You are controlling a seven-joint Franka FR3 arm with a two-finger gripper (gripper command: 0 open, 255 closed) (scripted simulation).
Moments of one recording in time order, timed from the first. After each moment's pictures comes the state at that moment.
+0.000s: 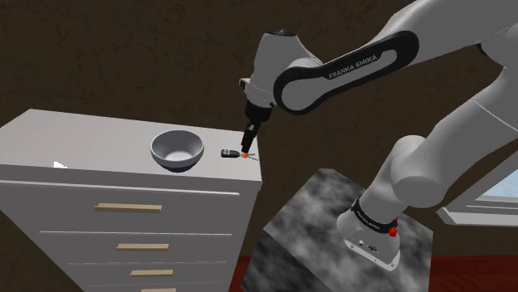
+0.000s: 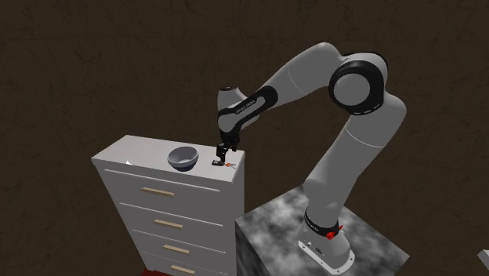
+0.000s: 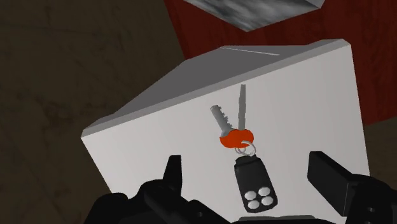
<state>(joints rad) 0.17 -0.24 0.23 -2.49 0.04 2.33 -0.10</state>
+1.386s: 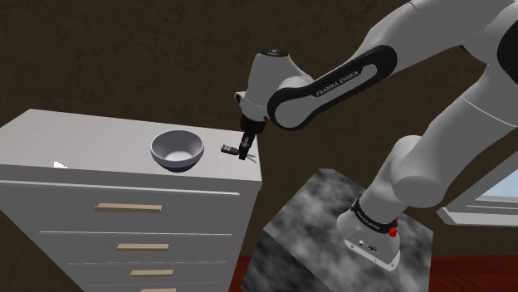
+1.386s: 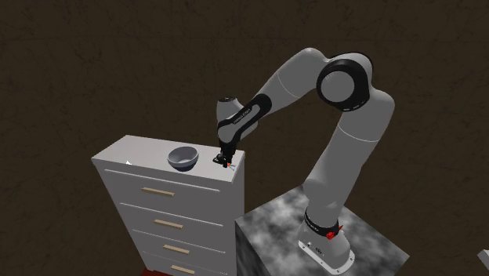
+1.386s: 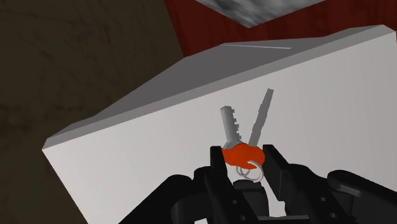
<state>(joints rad) 0.17 -0.14 0.24 -2.52 0.01 2.46 -0.08</state>
